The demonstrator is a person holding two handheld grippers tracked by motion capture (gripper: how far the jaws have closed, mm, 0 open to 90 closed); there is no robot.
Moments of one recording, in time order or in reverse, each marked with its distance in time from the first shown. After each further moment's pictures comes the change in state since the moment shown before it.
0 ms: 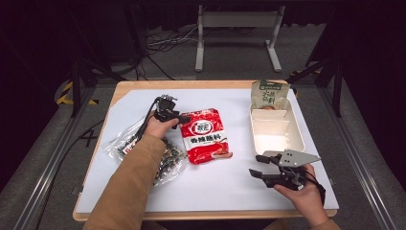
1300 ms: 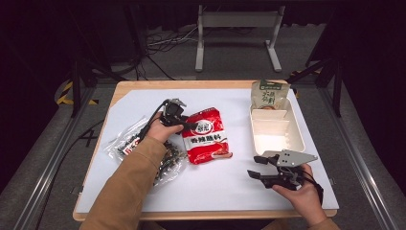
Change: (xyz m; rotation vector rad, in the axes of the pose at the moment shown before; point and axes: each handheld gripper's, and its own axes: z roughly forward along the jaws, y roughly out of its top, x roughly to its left) left arm -0.037 -0.001 -0.008 0.049 -0.093 0.189; right arm 0.000 -0.002 0.005 0.008 0.022 0.000
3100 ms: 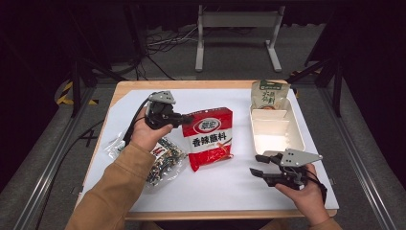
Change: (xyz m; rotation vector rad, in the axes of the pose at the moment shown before) left arm -0.078 0.016 -0.113 -0.176 -0.132 0.203; right arm 0.000 0.007 -0.010 -0.023 -0.002 -0.031
